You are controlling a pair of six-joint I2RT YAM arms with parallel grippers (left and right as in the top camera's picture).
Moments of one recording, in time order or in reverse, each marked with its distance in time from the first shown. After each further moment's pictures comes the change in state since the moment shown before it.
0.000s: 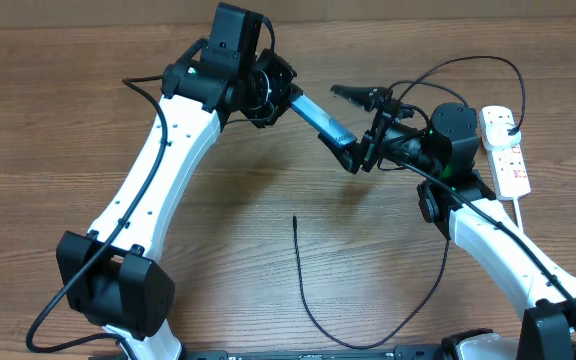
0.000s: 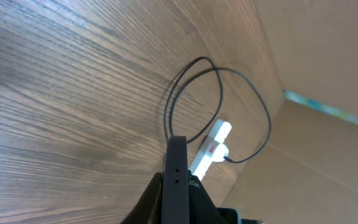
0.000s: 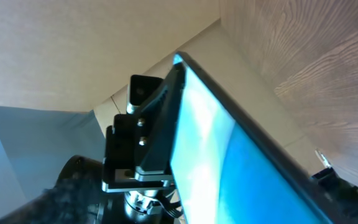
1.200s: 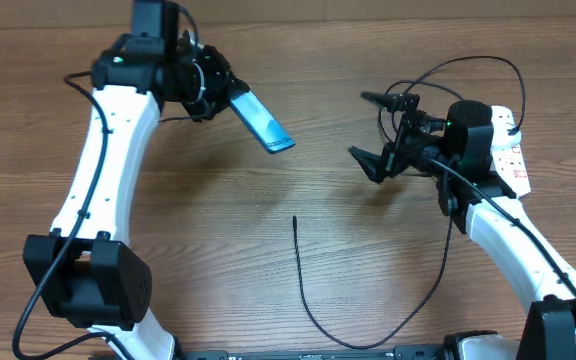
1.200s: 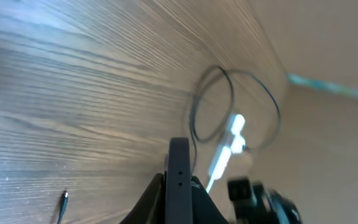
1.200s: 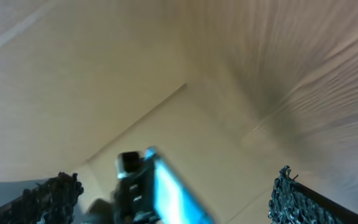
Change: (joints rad) left arm 0.261 0.000 -0.005 -0.108 0.245 0.409; right arm -0.126 0.000 0.001 -0.369 0.048 -0.282
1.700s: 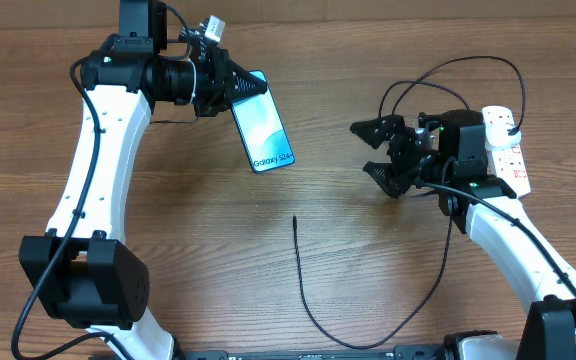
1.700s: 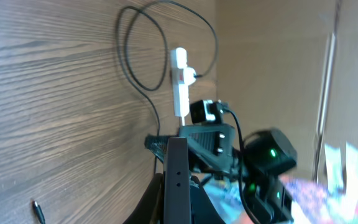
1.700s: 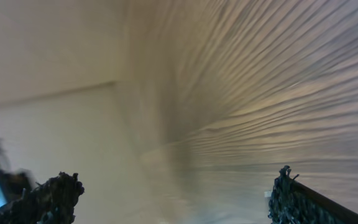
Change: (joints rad) left arm 0.025 0.000 0.000 -0.010 0.396 0.401; right arm 0.000 0.000 0.000 -0.252 0.065 -0.730
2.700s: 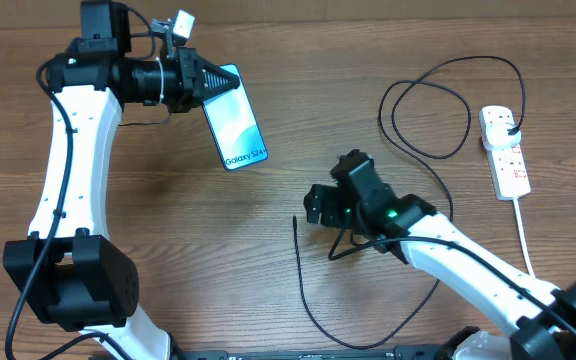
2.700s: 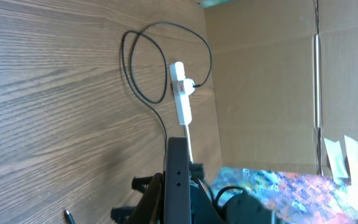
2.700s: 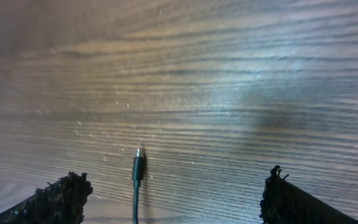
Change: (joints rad) left arm 0.121 0.000 0.000 -0.037 0.061 0.148; right arm 0.520 0.025 0.032 -0.320 0.664 -0.362
